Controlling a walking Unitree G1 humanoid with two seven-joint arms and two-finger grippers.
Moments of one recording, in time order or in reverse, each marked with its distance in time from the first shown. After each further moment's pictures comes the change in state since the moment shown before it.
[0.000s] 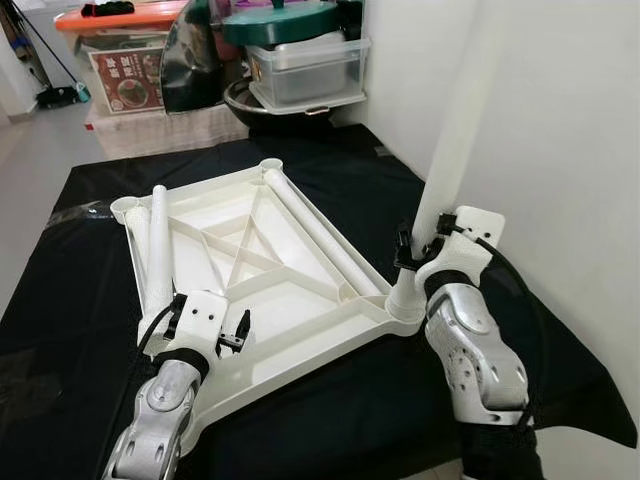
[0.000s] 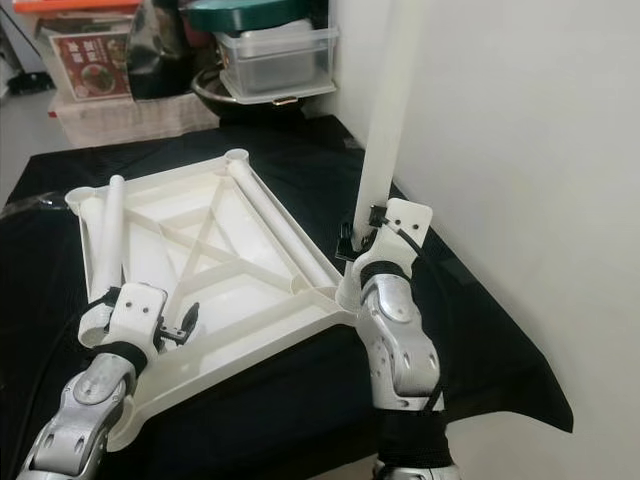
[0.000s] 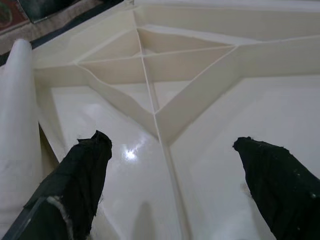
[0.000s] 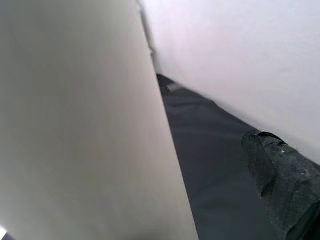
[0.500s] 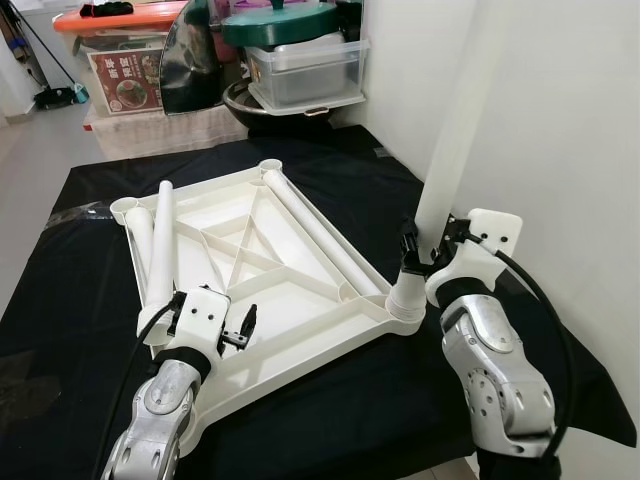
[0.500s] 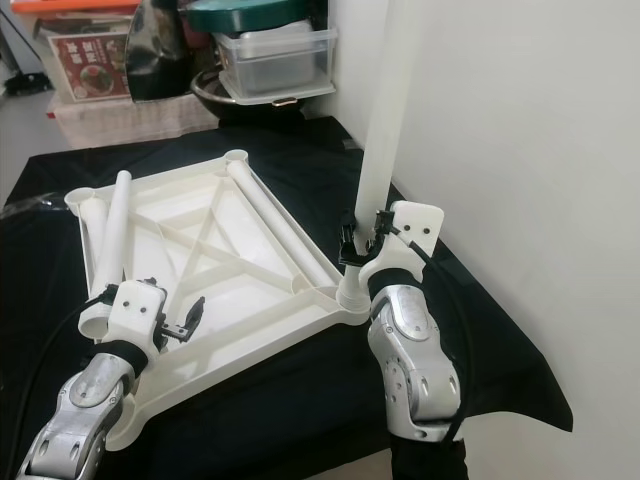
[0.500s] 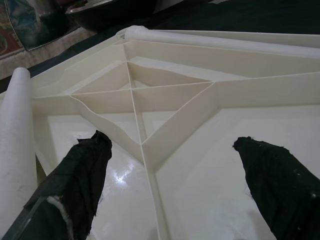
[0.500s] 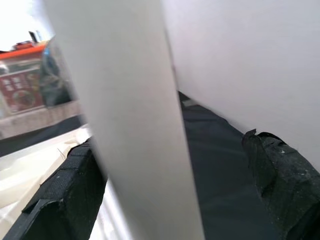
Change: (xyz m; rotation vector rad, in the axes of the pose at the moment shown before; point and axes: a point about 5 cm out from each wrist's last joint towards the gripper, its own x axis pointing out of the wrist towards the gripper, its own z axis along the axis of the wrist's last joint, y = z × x) left arm -0.003 -0.002 0.015 -0.017 -0.101 -0.038; right arm -0.025 0.006 0.010 -0.025 -0.040 0.142
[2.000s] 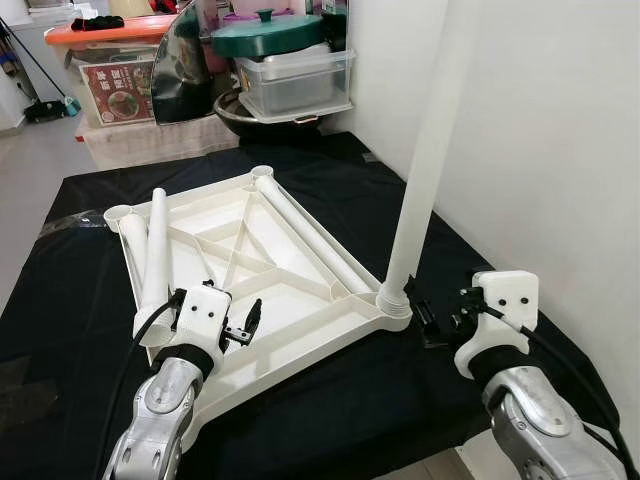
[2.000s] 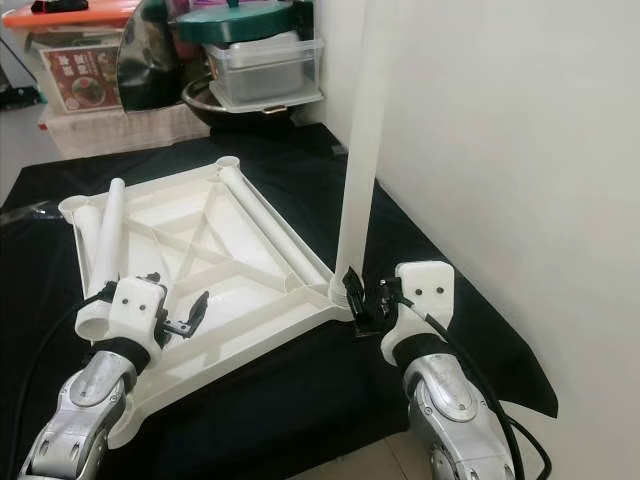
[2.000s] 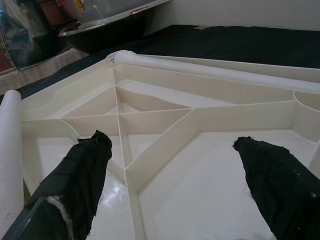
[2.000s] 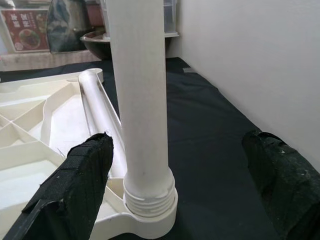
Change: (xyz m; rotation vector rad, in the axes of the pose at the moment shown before) left arm 0.000 -0.002 0.007 -0.033 -0.050 -0.017; right arm -0.057 -0.028 -0.018 -0.197 0.146 0.058
